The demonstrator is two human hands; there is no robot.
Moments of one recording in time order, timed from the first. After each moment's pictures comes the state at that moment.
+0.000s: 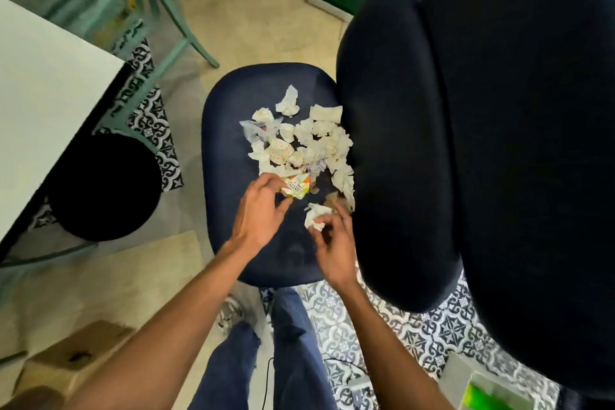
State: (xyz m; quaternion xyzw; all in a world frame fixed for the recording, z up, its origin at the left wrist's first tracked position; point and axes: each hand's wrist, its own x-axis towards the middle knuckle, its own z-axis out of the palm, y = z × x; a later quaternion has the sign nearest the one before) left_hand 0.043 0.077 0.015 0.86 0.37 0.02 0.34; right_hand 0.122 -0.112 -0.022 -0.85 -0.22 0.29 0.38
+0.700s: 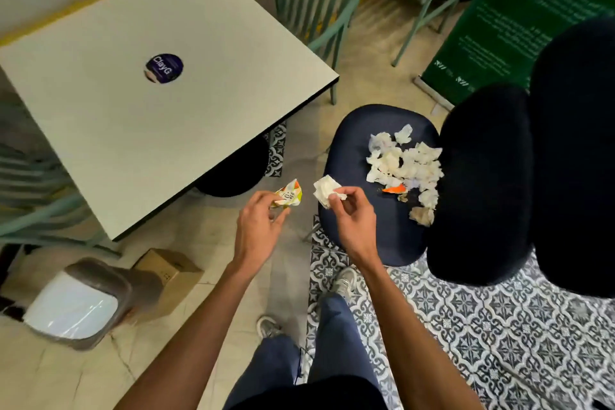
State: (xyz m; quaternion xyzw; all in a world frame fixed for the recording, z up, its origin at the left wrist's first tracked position) left_hand -0.318 0.028 0.199 0.75 0.56 0.21 0.30; right_hand -0.129 -0.051 0.208 -0.72 -0.29 0.36 0.52
